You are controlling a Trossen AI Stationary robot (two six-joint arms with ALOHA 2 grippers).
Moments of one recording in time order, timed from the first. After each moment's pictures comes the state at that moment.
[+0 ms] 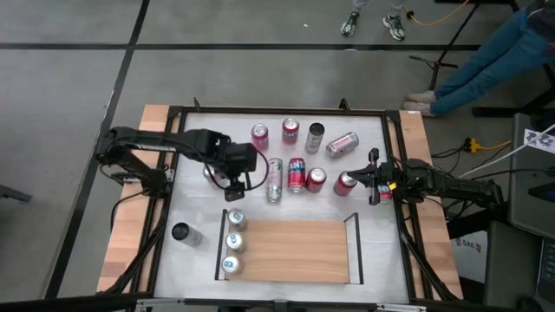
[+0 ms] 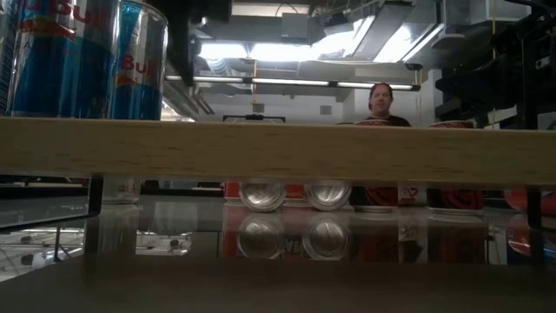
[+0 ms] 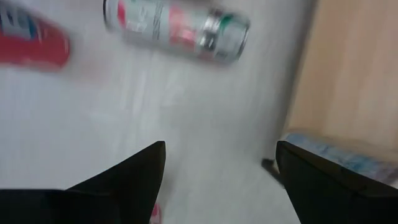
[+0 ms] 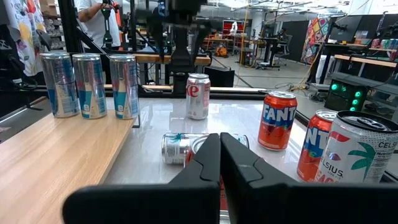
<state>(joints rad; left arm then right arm) 0.01 1.50 1.38 -1.15 -0.01 -0.26 -0.09 0.02 0.01 0.03 -0.06 -0.06</state>
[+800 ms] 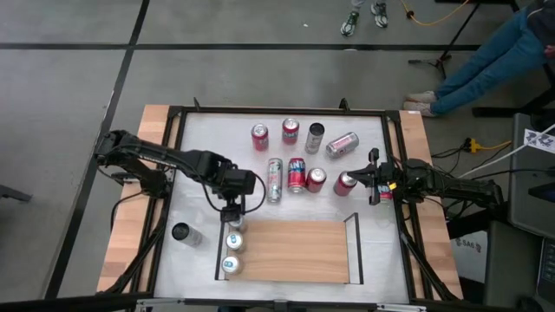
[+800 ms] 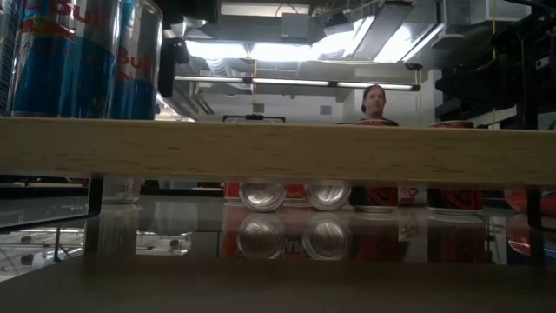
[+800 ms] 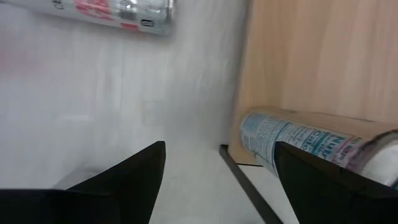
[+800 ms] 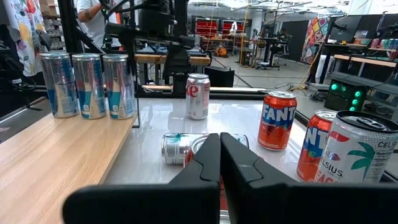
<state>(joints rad) -0.16 1.51 1.27 -1.03 0.04 -0.34 -0.09 0.02 0.01 0.03 -0.06 -0.06</state>
